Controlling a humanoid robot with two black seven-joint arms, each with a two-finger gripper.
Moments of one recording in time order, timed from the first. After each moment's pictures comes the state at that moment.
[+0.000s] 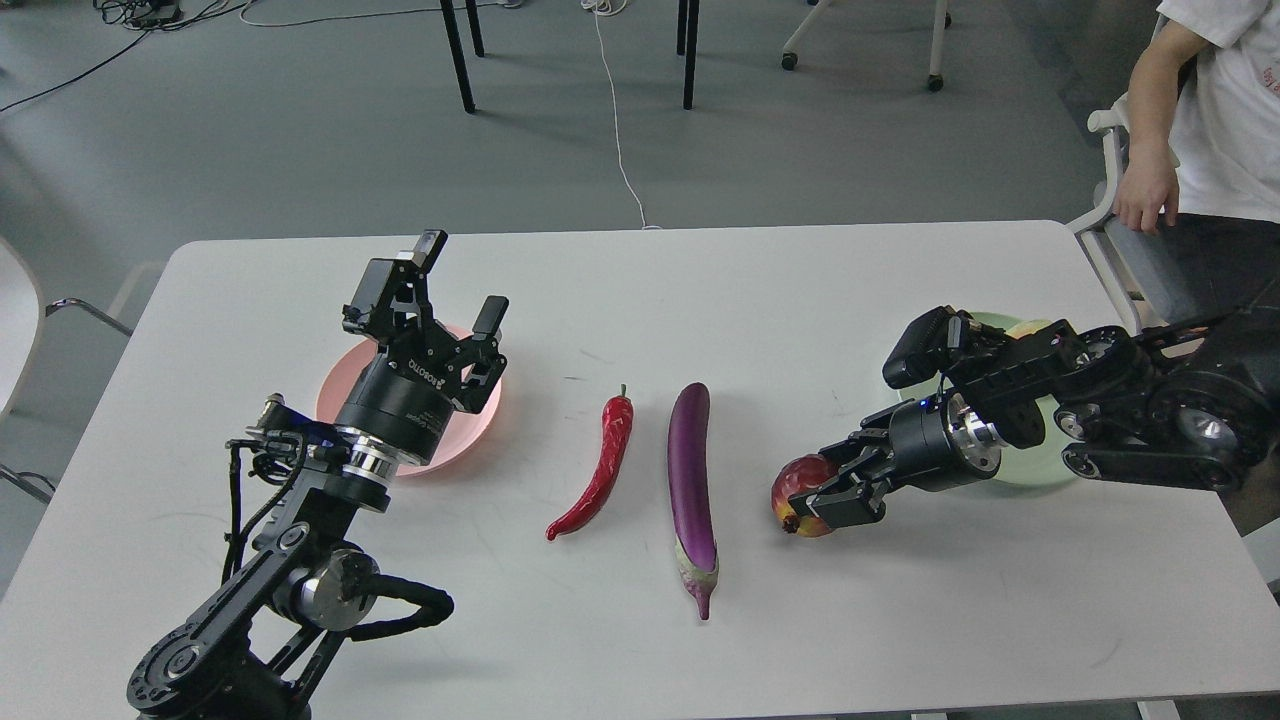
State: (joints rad) left arm -0.12 0.10 -1.13 -1.40 0.79 -0.12 -0.40; right arm 1.52 -0.46 -0.85 1.25 -1.26 0.00 0.49
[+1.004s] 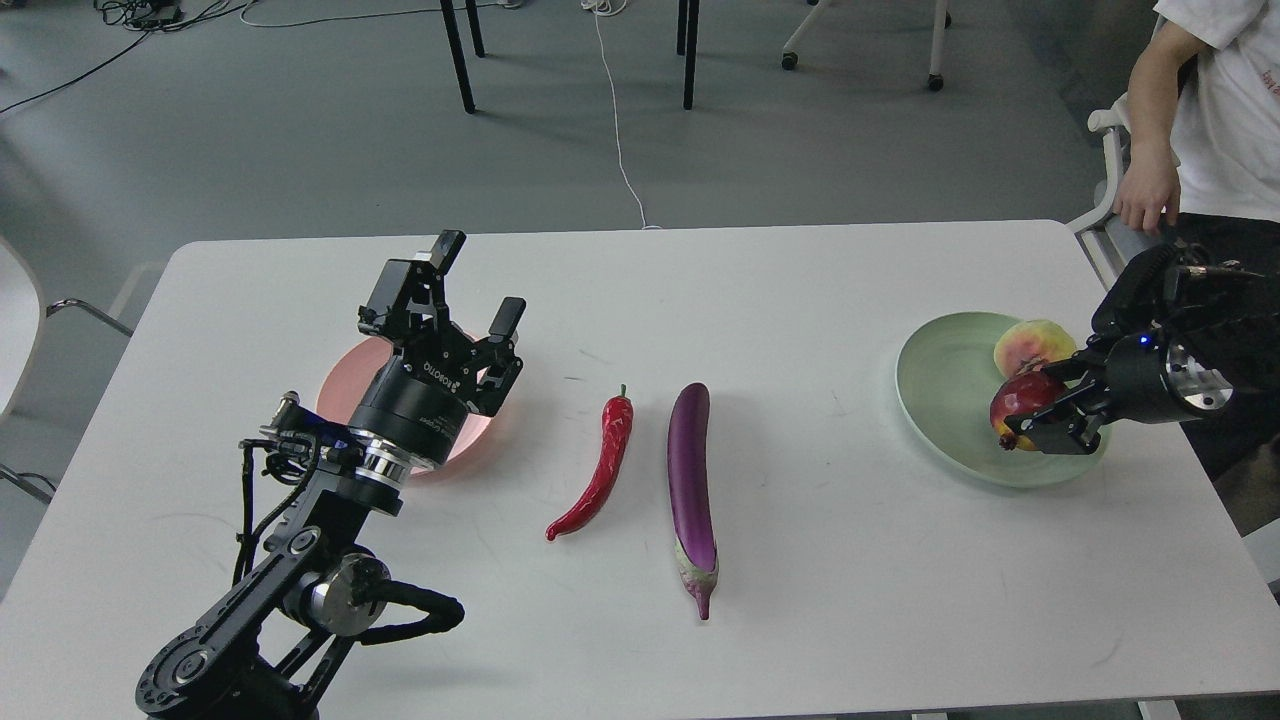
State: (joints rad) left arm -0.11 0.09 -1.11 -1.42 0.80 -0.11 -0.39; right arm 1.48 -0.70 -0.92 1.02 -1.52 -0.03 0.49
